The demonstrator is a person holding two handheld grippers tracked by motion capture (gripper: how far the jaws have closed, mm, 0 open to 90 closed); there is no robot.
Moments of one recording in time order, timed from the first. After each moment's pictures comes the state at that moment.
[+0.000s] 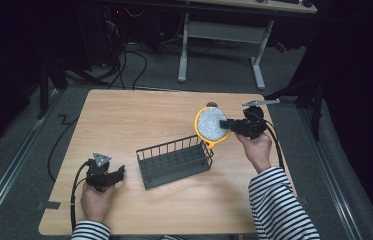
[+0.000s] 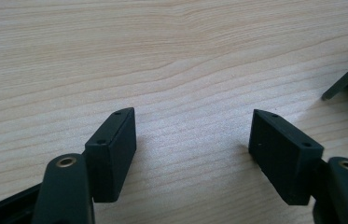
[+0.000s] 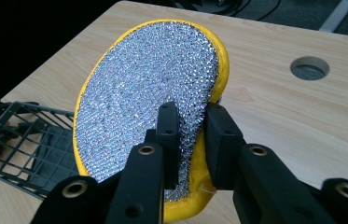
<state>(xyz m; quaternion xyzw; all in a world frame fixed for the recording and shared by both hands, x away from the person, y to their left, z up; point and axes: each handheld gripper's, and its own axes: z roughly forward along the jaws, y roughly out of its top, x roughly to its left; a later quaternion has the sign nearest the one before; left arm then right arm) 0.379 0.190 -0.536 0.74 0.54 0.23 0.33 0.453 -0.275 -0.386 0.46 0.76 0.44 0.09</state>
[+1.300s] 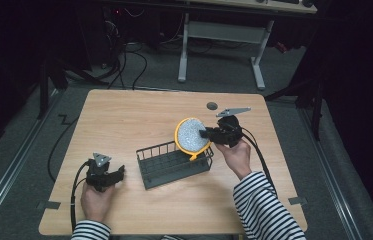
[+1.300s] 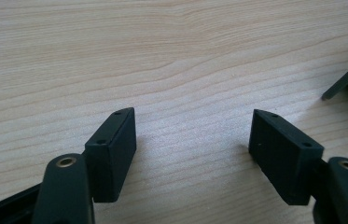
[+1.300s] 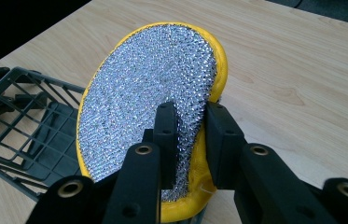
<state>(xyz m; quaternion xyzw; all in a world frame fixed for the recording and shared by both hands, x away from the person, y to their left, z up) 0.379 0.190 -0.537 0.74 0.54 0.23 0.33 0.448 -0.215 -0.412 0.41 0.81 0.41 0.11</state>
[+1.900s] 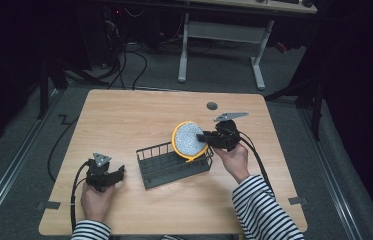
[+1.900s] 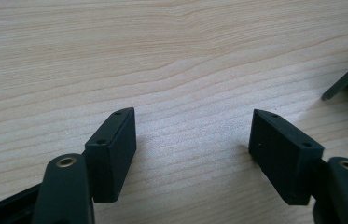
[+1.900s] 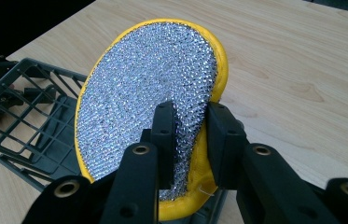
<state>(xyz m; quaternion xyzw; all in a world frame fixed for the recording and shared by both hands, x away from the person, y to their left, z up) 0.379 0.190 -0.537 0.74 0.54 0.24 0.33 0.442 -0.210 -0.423 0.40 0.81 0.42 0.10</state>
